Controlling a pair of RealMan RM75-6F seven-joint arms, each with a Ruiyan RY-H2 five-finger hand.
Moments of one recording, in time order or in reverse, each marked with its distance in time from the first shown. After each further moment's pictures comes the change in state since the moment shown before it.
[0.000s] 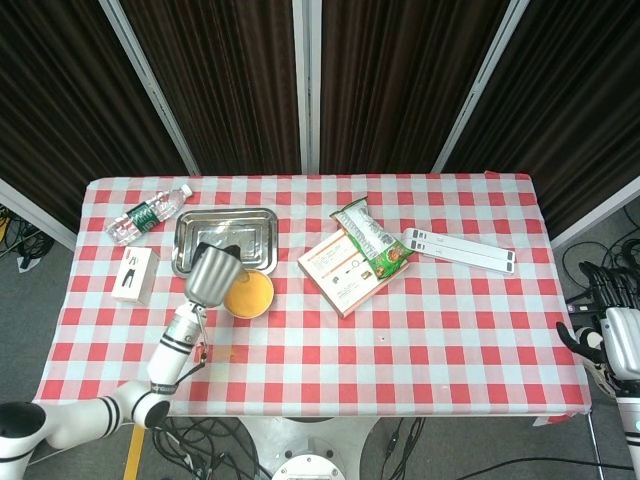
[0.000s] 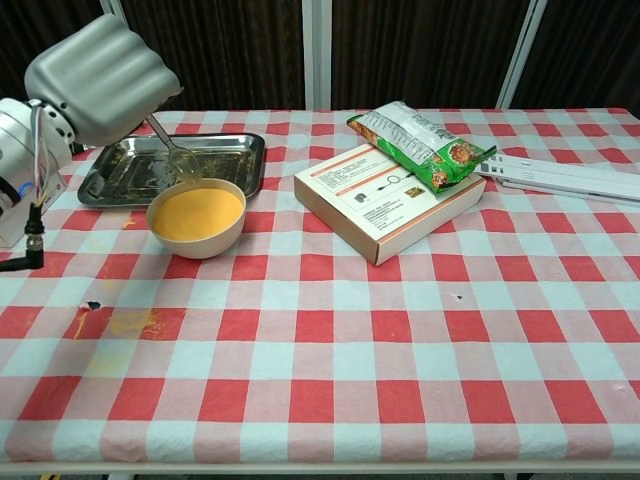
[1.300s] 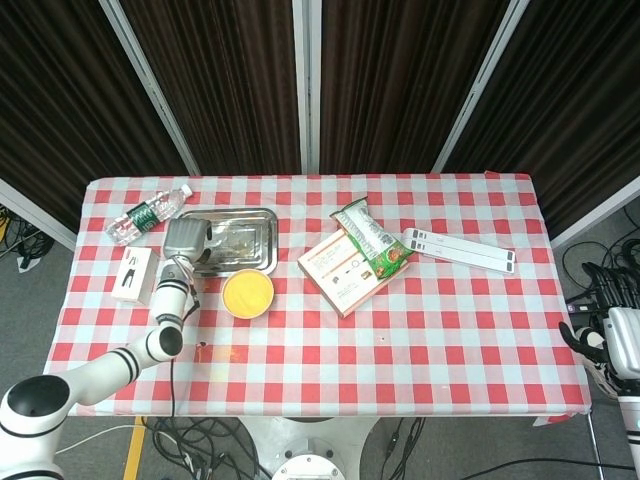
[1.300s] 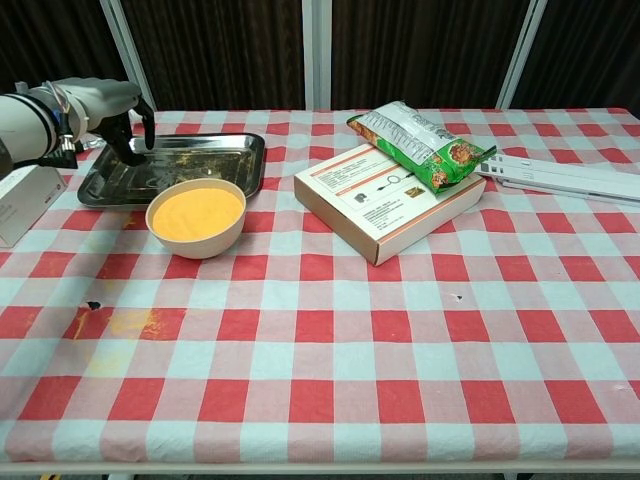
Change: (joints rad) left arm -0.181 -0.036 -0.210 0.308 -0.705 -0.539 -0.490; right arm 0.001 -0.009 0.003 0.022 0.012 -0.011 0.013
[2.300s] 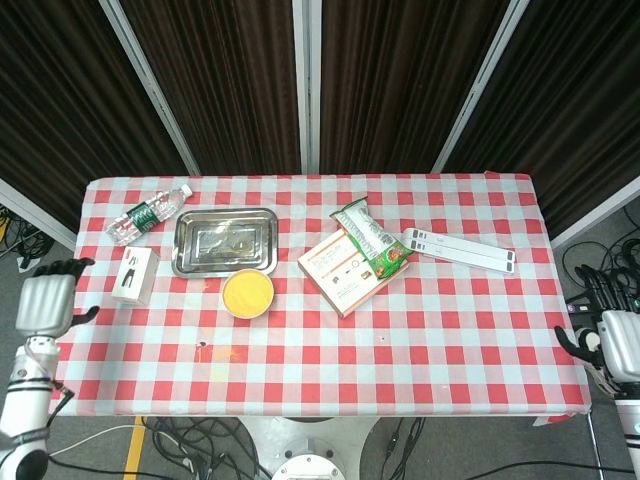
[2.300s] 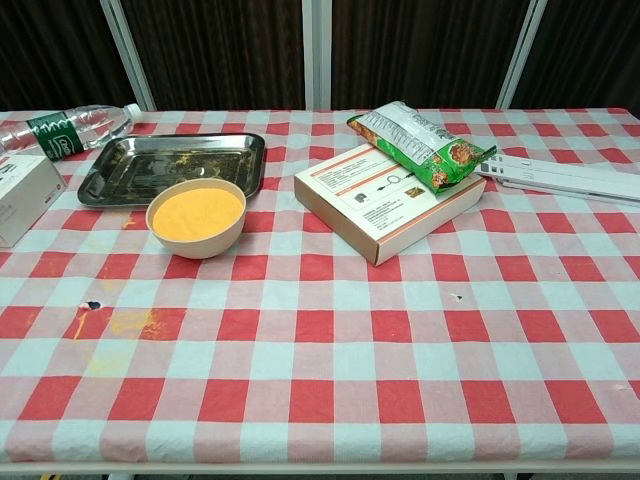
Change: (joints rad) left arm 0.582 0.541 0.285 -0.645 0.540 0.625 -0.366; right arm -0.004 0.005 -0.019 -0.014 -0.032 0.004 -0.021
